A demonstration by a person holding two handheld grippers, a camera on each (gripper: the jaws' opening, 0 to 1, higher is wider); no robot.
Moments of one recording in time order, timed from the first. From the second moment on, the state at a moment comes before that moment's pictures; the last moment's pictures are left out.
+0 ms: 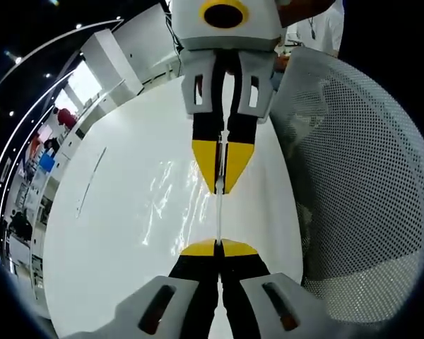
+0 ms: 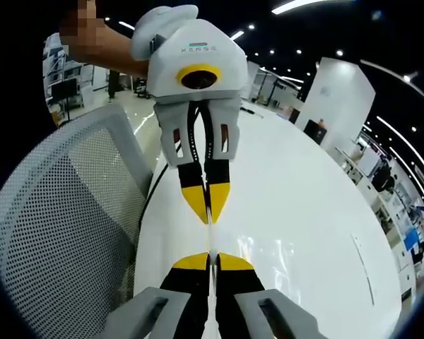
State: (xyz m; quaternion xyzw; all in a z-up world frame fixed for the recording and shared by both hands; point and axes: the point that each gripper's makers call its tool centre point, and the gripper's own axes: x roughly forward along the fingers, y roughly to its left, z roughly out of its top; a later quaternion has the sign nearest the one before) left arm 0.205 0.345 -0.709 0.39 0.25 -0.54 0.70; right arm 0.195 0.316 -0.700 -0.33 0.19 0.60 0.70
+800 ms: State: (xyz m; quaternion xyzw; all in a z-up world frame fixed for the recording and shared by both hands) left arm 0.204 0.348 -0.709 0.39 0.25 -0.54 0.70; right arm 0.195 0.314 -0.701 -0.33 0.19 0.60 0.70
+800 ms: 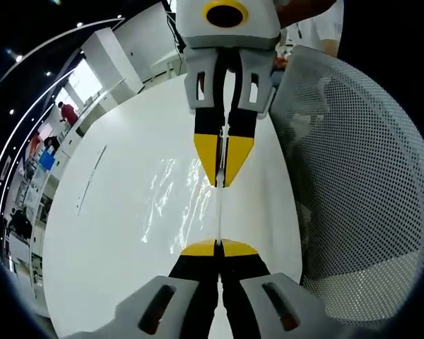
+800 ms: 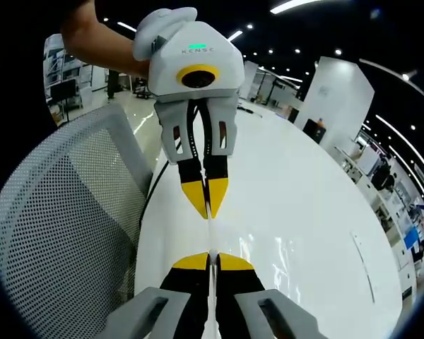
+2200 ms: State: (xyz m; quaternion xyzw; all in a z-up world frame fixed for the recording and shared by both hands) left arm 0.206 0.354 -0.711 0.38 0.26 -0.54 0.71; right arm 0.196 0.311 -0.701 -0.33 0.19 0.60 0.71
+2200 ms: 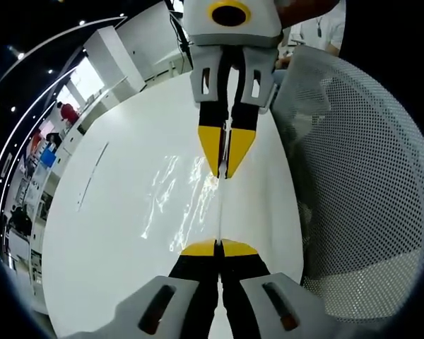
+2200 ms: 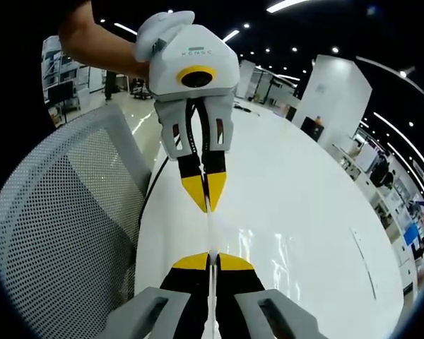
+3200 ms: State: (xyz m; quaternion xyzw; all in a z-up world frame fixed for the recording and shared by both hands) left arm 0.207 0.357 -0.712 0.38 0.26 -0.54 0.71; right arm 0.197 0.307 -0.701 -0.32 0.19 0.60 0.71
